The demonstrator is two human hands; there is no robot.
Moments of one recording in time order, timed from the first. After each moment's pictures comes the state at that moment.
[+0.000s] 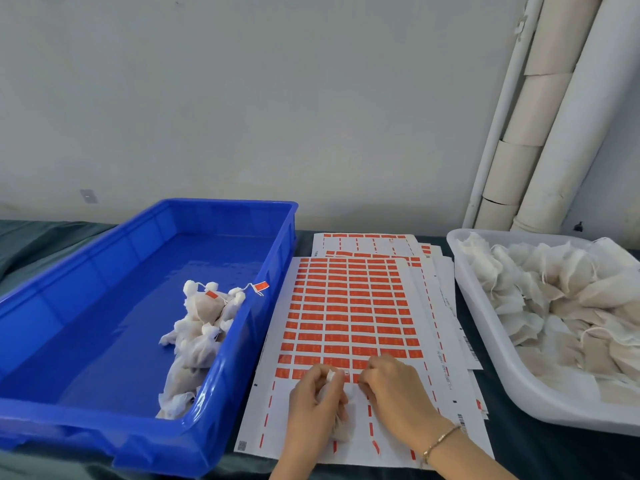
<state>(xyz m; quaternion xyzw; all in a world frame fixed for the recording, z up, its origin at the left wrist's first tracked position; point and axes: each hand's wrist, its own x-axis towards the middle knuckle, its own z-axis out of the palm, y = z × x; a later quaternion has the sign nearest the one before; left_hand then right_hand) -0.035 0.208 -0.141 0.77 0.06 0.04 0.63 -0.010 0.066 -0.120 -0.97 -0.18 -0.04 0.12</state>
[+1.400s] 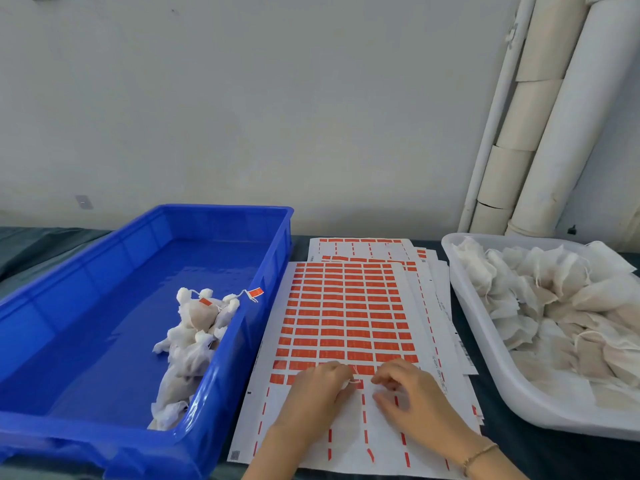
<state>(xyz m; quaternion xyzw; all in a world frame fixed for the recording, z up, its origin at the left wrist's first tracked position) 0.002 0.209 -0.123 0.96 -0.18 0.00 0.21 -0.011 0.020 -0.131 -0.93 -0.16 -0.02 0.34</state>
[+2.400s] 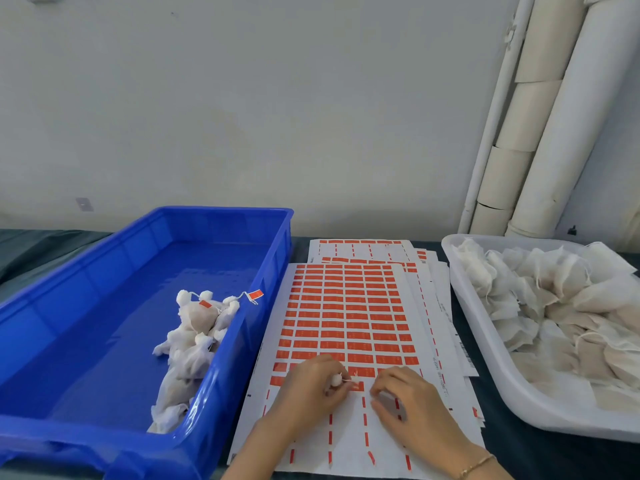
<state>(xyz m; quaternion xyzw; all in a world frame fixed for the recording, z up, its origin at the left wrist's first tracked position) 0.008 0.223 -0.120 0.95 -0.16 -0.01 0.28 -0.016 0.022 -0.146 -0.94 -0.19 -0.09 0.28</state>
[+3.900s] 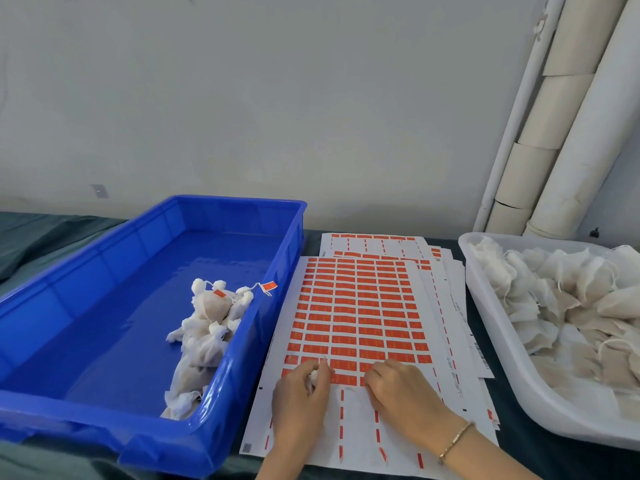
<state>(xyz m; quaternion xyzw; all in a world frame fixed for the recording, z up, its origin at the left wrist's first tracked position) -0.018 0.229 -0.143 0.83 0.13 0.08 0.53 0.002 0.059 -0.123 -0.96 -0.29 -0.04 0.04</state>
